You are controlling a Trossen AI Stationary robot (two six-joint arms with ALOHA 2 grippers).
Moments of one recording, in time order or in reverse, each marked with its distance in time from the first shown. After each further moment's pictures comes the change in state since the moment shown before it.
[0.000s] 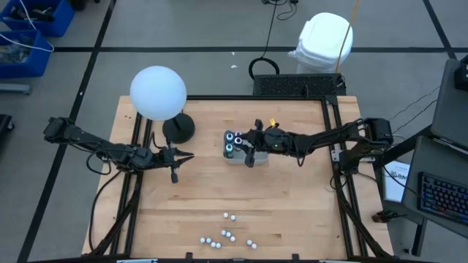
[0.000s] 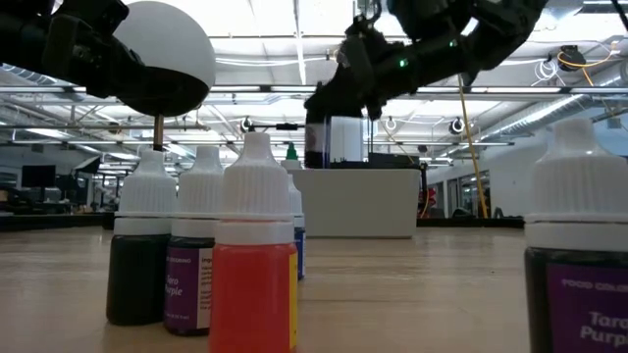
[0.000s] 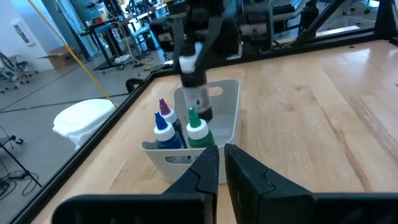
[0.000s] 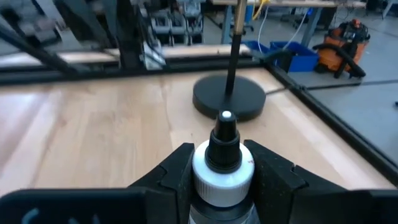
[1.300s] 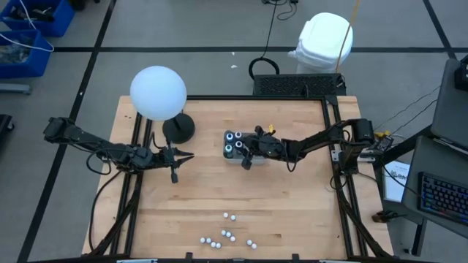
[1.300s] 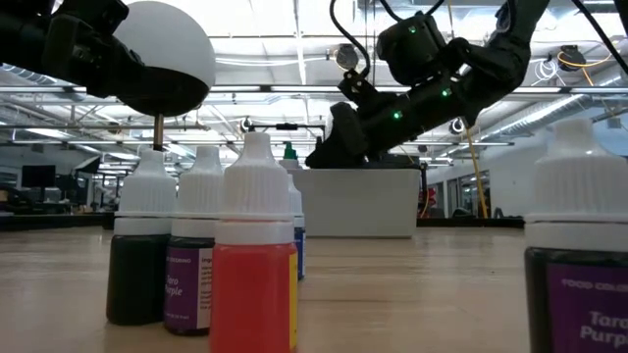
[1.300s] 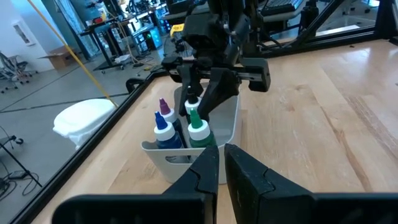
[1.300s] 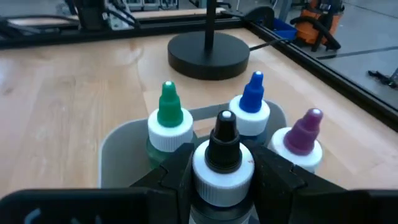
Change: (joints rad) left arm 0.000 0.000 0.000 -0.001 0.000 0.001; right arm 0.009 0.178 -0.060 0.157 0.103 0.067
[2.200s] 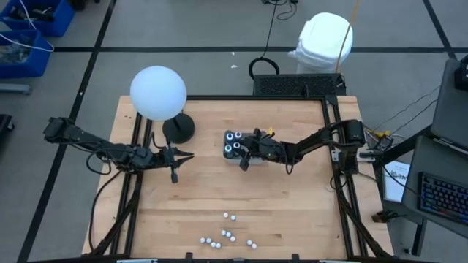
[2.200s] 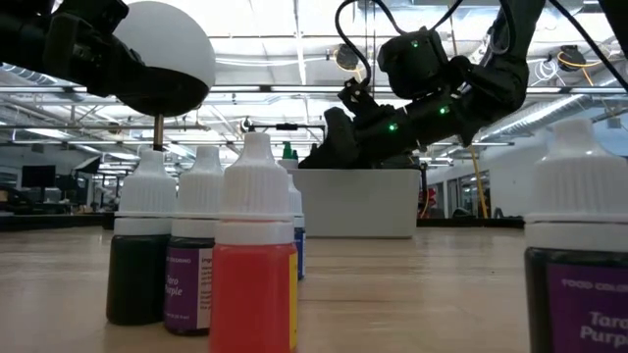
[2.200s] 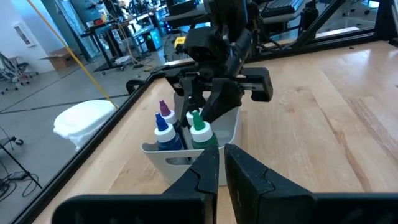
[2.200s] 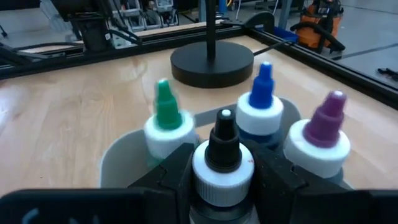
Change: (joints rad) left arm 0.000 0.000 0.000 0.007 0.000 0.004; right arm 0.006 0.105 -0.013 0.158 0.000 0.067
